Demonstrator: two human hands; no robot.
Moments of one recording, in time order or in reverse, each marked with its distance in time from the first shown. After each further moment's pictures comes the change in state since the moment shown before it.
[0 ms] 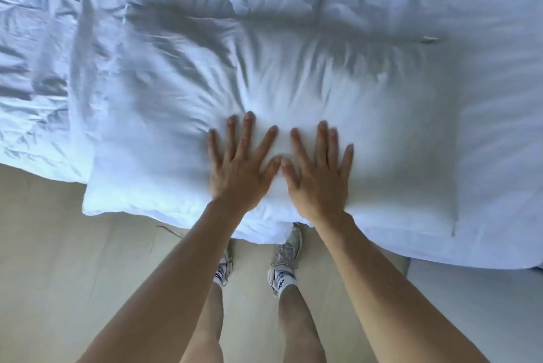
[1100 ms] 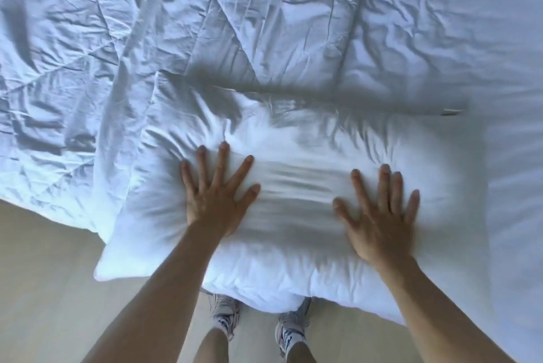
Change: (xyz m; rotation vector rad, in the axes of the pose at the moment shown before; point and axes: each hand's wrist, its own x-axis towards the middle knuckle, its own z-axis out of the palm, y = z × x) left_hand 0.071 -0.079 -0.010 0.185 -0.124 -0.219; right_hand 0.070 0.085 -0.004 -0.150 -0.053 0.124
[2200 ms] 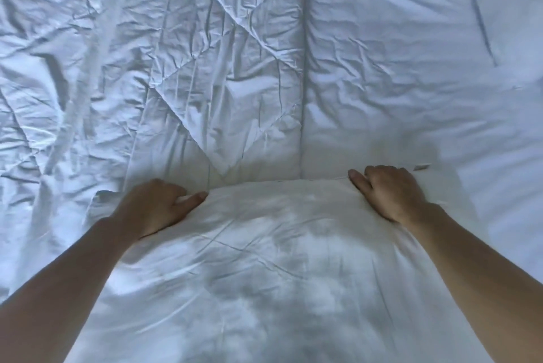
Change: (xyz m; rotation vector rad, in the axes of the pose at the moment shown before) left_hand 0.235 -0.059 -0.079 -0.112 -0.107 0.350; right_hand 0.224 0.048 -0.050 0.010 -0.040 -0.077
